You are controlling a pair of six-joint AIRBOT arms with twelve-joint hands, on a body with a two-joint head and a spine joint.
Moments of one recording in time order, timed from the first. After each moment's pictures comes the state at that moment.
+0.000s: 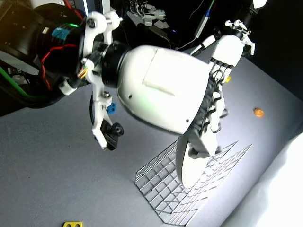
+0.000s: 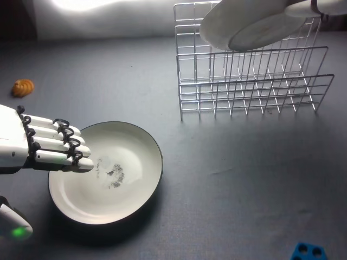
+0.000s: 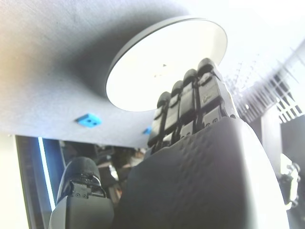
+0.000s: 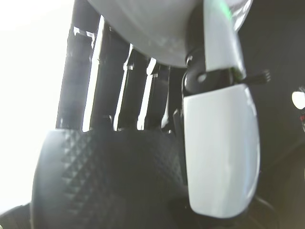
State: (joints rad) left arm 0.61 -0.76 1.26 1.51 -0.81 -0.23; right arm -0.09 -0.88 1.00 0.51 0.35 -1.35
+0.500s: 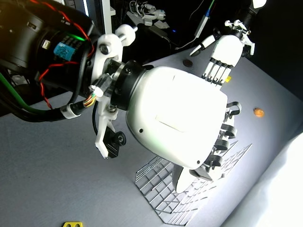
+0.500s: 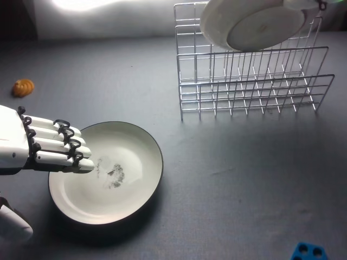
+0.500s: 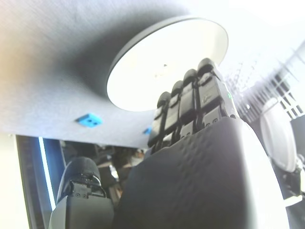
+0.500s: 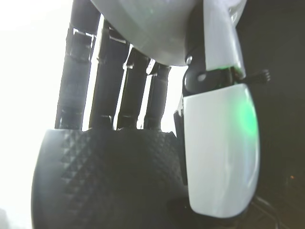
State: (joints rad) left arm 0.61 -0.76 1.26 1.51 -0.81 -0.23; right arm 0.00 -0.93 1.10 0.62 0.16 -1.40
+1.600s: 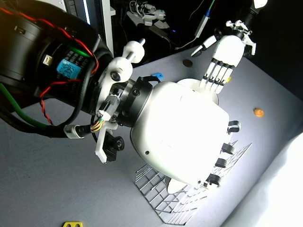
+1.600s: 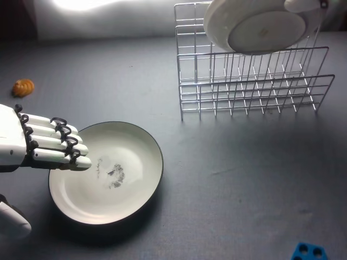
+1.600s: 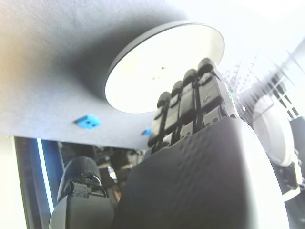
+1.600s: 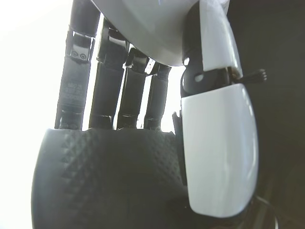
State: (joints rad) left arm 0.61 -0.77 1.27 1.52 -0.81 -0.24; right arm 0.04 -0.97 1.21 0.74 -0.02 -1.39
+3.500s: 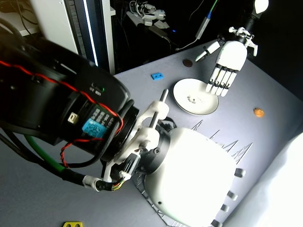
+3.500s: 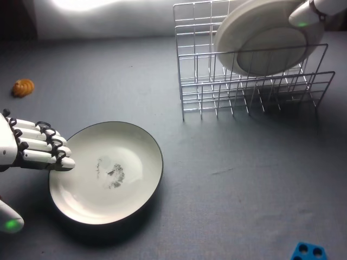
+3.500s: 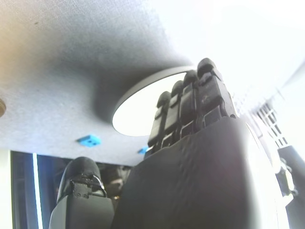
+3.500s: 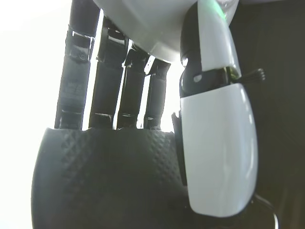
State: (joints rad) left arm 0.68 -0.81 1.35 1.51 -0.75 -0.28; right arm -0.05 -1.09 1.42 0.75 -0.09 -1.38
